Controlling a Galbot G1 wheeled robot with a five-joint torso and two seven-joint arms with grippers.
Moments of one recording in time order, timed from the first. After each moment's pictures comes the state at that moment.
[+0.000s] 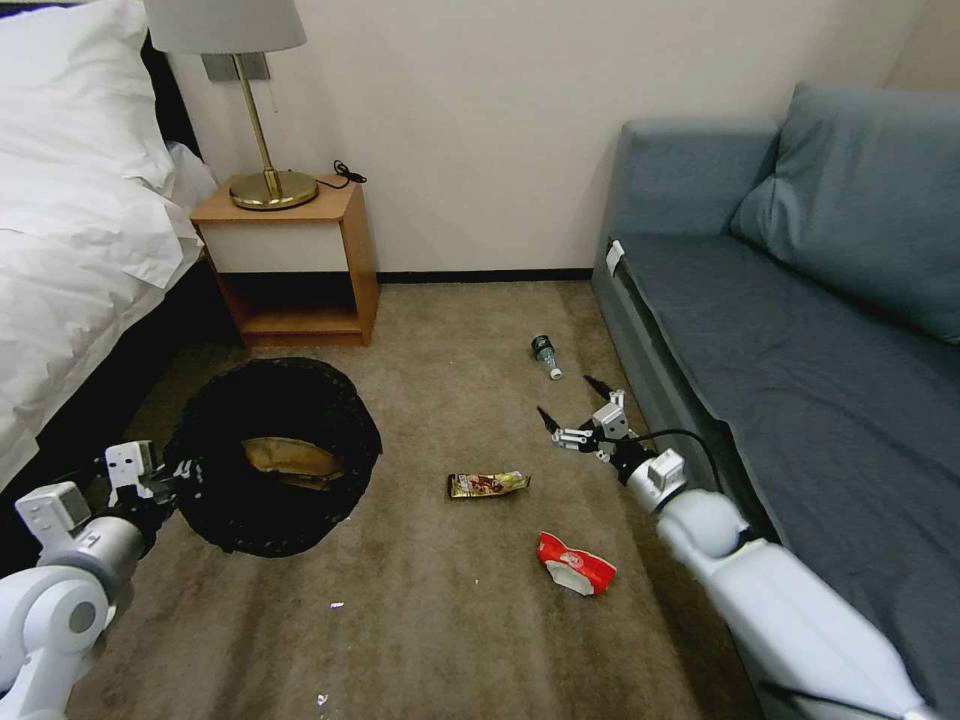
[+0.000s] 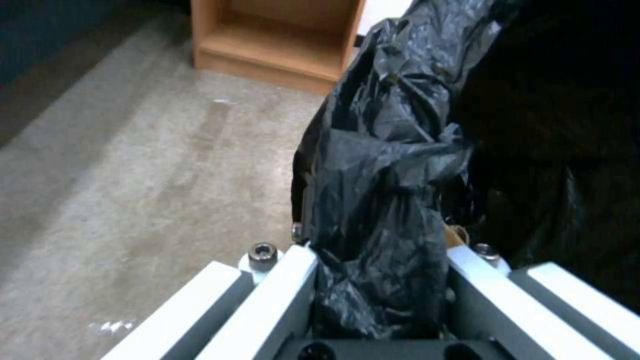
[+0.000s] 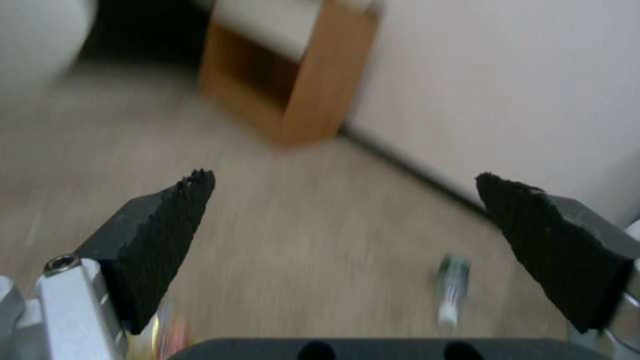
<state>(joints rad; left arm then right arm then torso) 1.43 -1.06 -0.89 -2.02 -0.82 0.55 -0.06 -0.77 0.90 -0.04 1.32 0.35 0.28 -0.35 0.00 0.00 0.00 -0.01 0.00</state>
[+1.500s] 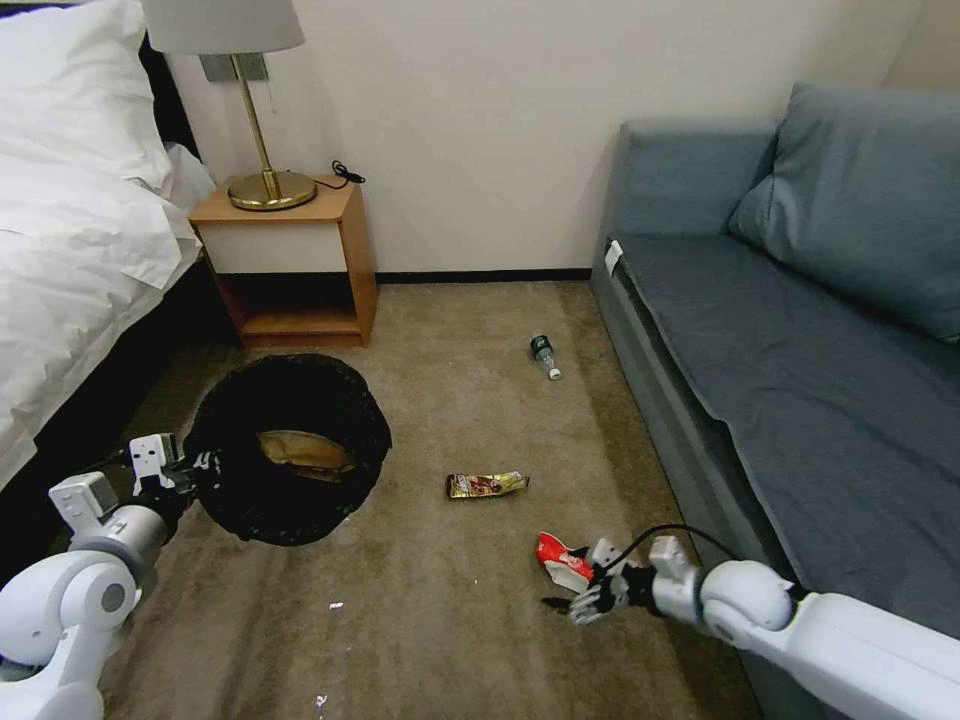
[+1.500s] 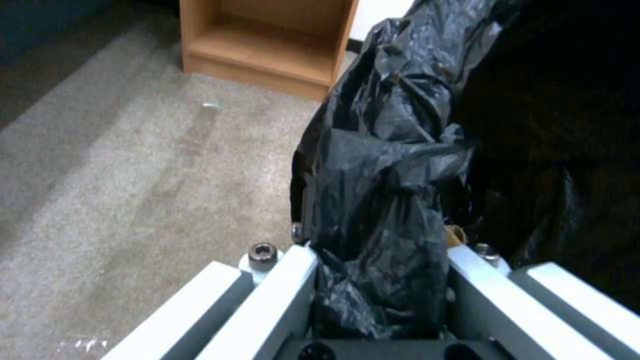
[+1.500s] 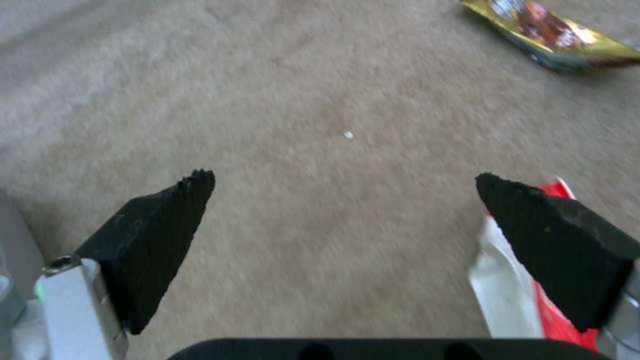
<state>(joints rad) 1.38 -1.10 -0.87 -1.98 -0.77 0.53 -0.03 -0.70 0.64 -0.63 1.57 0.77 -0.10 -0.33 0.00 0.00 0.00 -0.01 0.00</state>
